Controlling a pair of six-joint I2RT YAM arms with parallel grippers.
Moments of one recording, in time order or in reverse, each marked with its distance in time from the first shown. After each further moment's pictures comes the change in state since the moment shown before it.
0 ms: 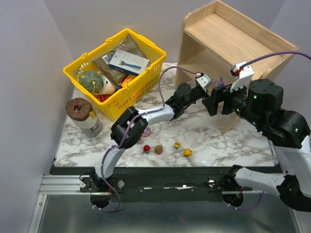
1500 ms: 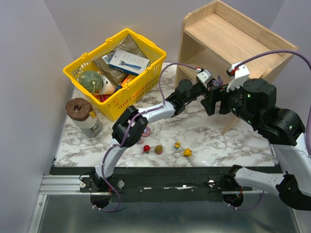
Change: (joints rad) left arm 0.014 0.034 0.090 -0.071 0.030 -0.063; right arm 0.000 0.016 -0.021 -0.001 0.024 0.008
